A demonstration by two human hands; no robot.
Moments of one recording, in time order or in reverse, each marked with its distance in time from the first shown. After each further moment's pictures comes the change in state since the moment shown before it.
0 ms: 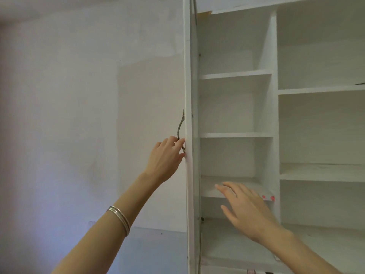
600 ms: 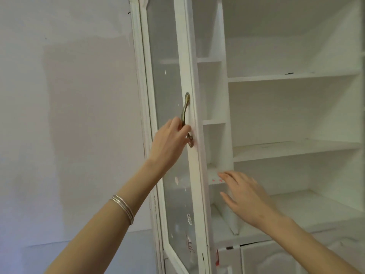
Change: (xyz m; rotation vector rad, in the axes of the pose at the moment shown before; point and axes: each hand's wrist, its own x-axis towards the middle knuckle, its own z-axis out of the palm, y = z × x) left_hand 0.066 0.085 0.049 -0.230 0.197 0.214; right_hand -0.030 0.055 -0.006 -0.052 -0.058 0.269
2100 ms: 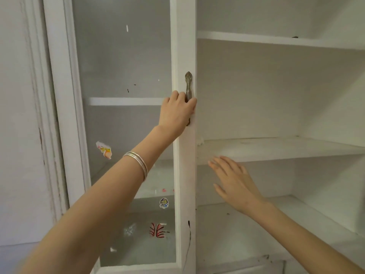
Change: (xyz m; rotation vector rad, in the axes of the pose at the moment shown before) left_hand 0.166 0.081 0.296 0.030 0.036 -0.058; right_hand 0.130 0.279 0.144 -0.302 0.138 -0.098
